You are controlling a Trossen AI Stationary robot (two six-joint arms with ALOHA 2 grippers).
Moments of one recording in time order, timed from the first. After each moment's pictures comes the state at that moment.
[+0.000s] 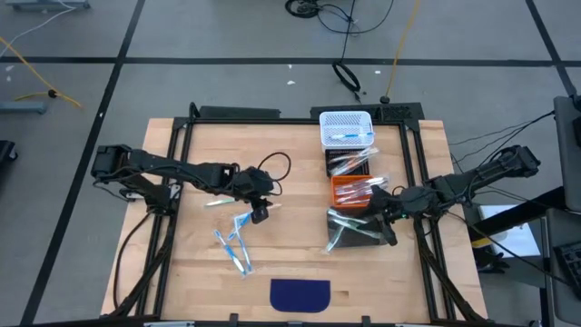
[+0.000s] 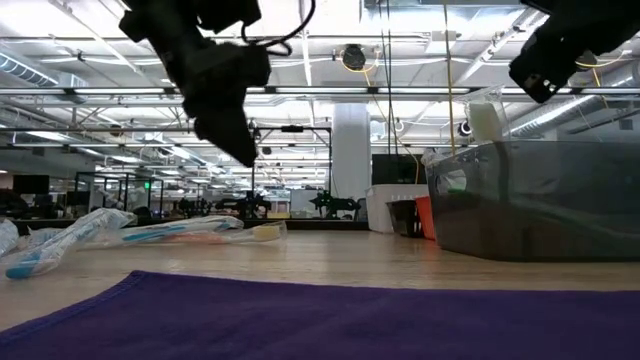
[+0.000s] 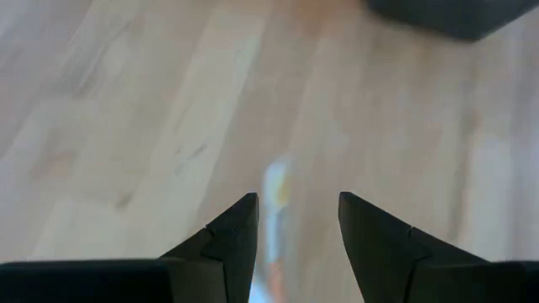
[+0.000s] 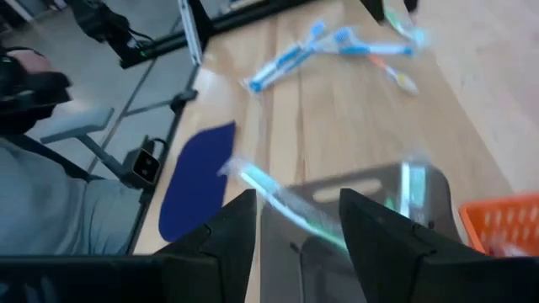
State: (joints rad) left arm 0.01 1.48 0.92 -0.37 -0.04 -0.29; right arm 0.36 0.72 0.49 -0.20 0.08 0.46
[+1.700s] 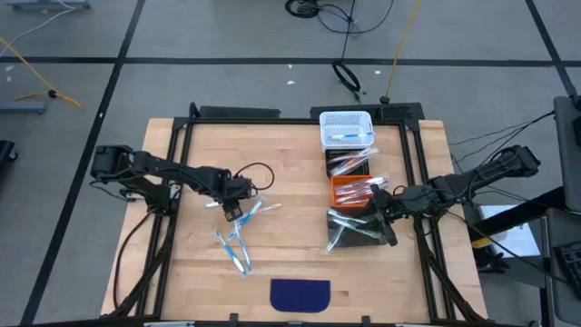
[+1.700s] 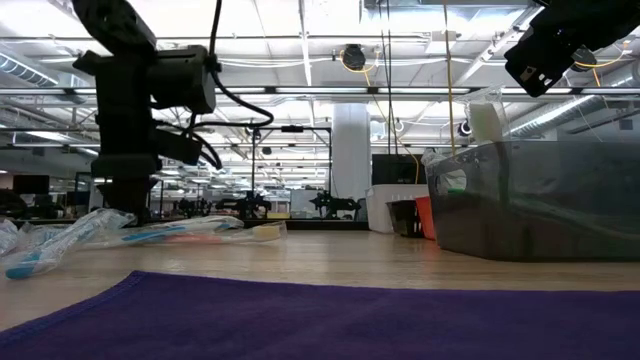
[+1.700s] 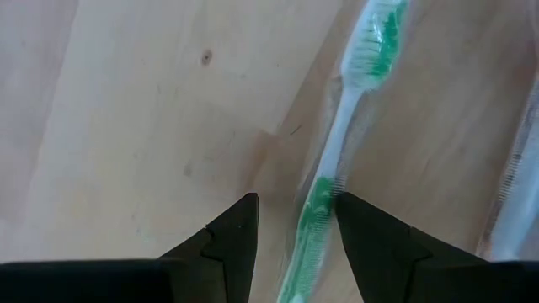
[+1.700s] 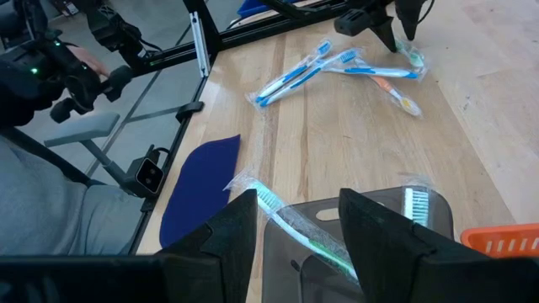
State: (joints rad) left arm 0.06 1.48 0.69 -0.67 -0.11 -0.39; right arm 0.36 0.72 0.49 -0.16 0.08 0.42
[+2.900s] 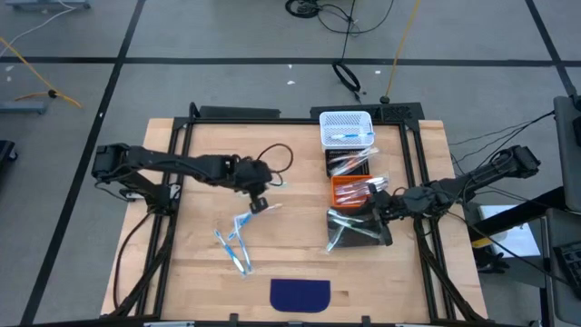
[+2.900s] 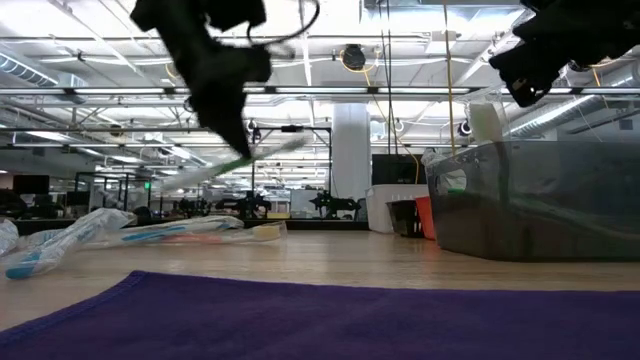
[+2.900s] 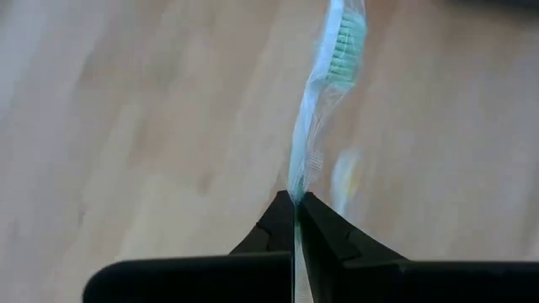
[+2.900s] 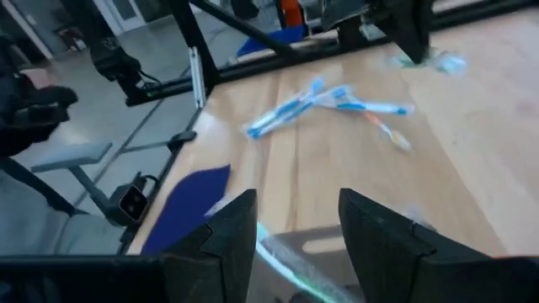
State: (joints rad) left arm 0.07 1.48 1.00 -0.54 -0.12 -0.23; right arm 0.36 0.72 0.35 0.11 0.14 0.36
